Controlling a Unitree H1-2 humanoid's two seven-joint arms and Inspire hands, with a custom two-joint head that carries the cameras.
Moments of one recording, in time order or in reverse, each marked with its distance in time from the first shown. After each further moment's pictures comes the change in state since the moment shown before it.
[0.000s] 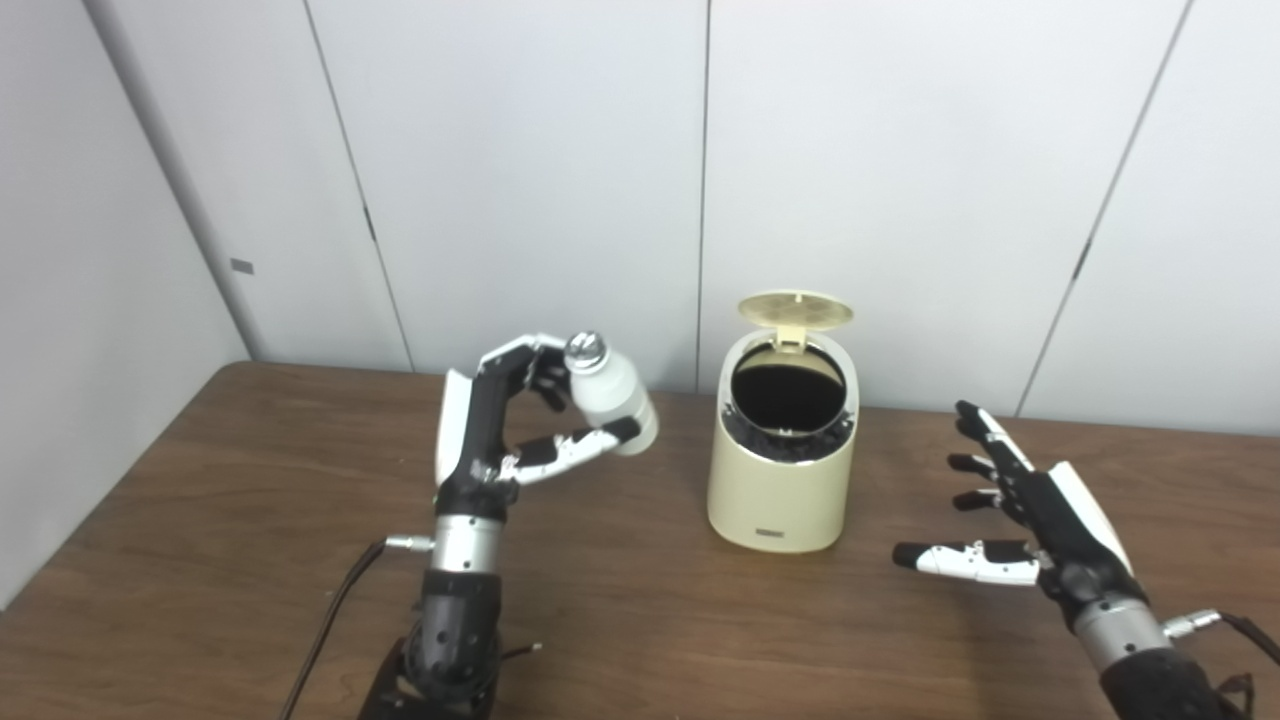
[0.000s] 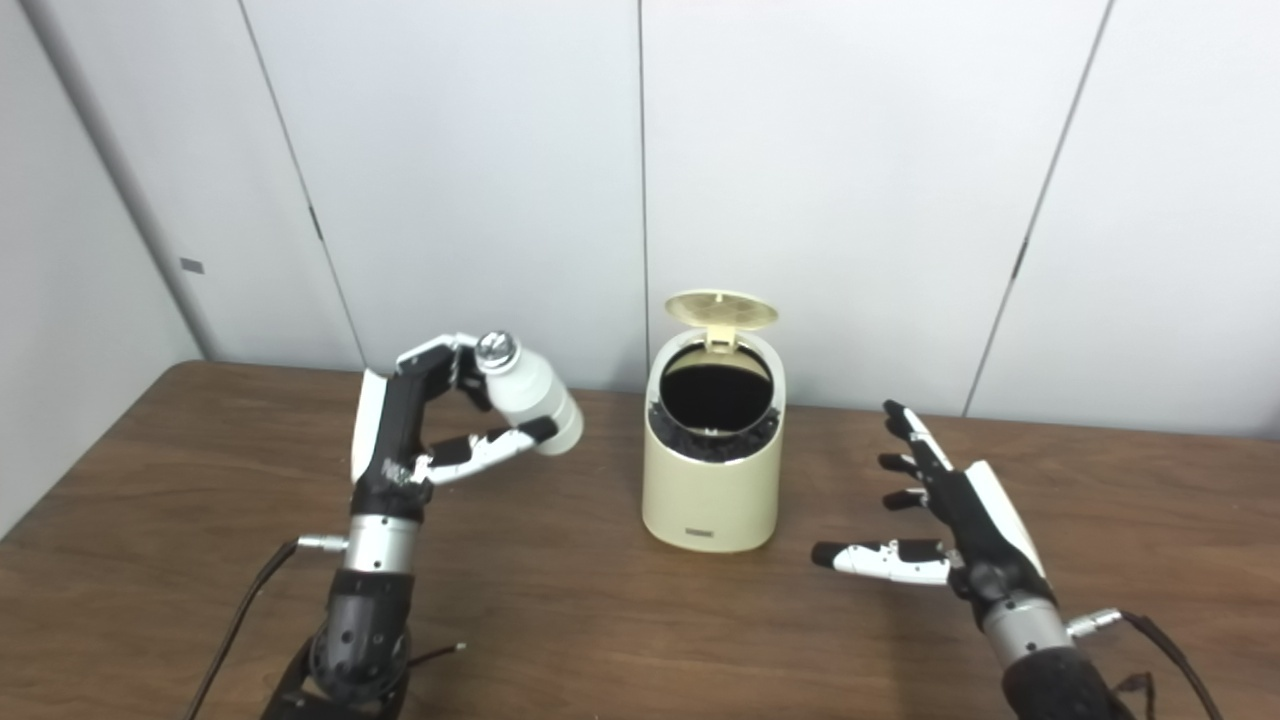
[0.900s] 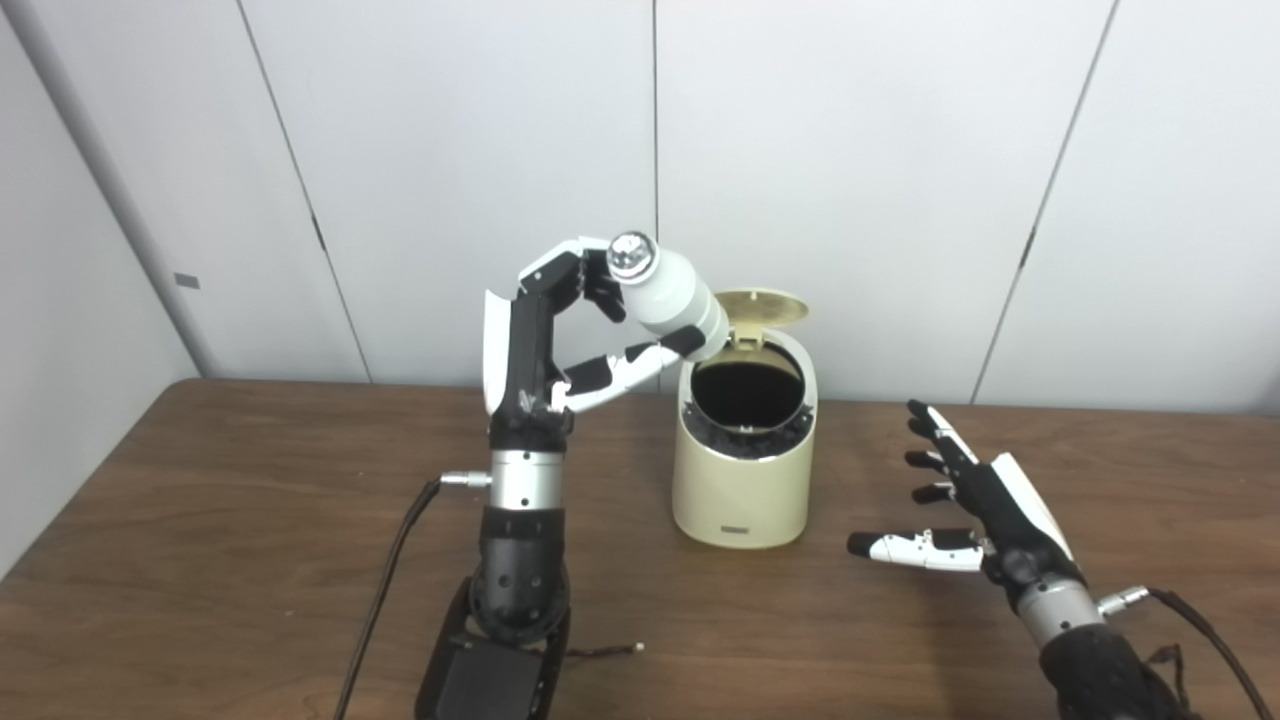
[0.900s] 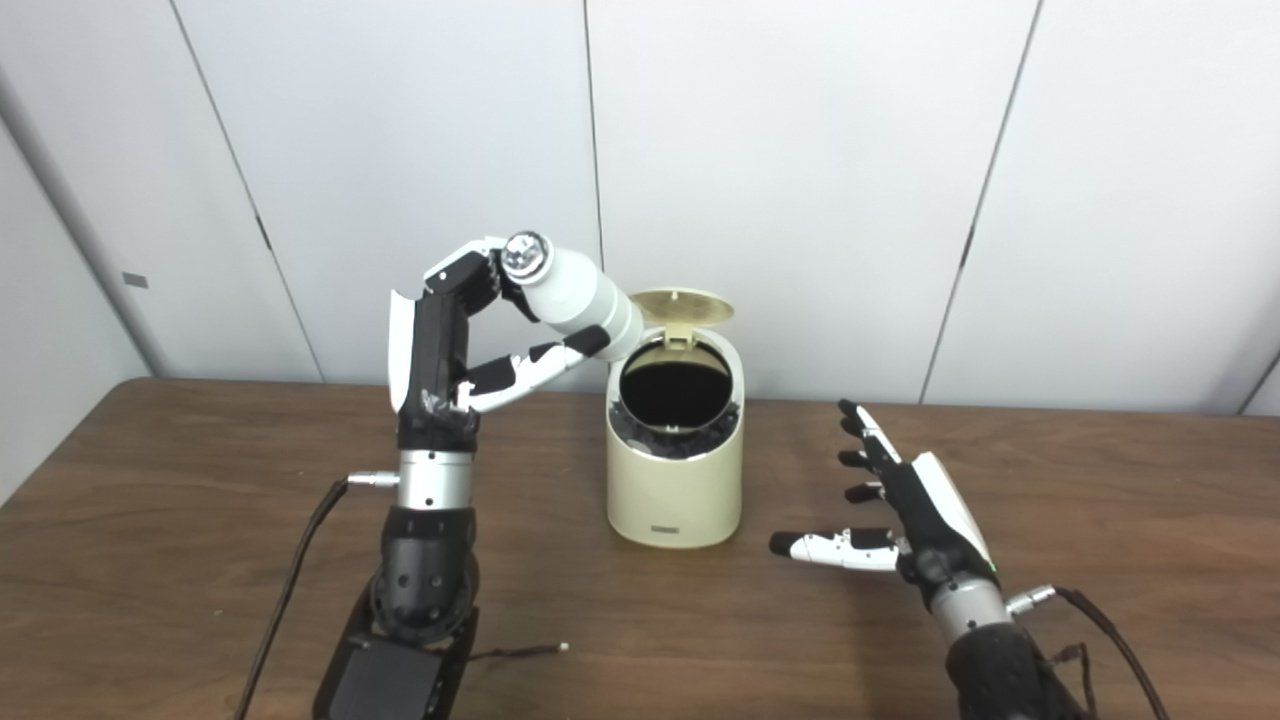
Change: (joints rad) left arm -0.159 -0.150 -0.007 0.070 0.022 -0.079 0.026; right arm -0.017 0.016 0.015 0.066 -0.049 -0.003 -0.038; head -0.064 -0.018
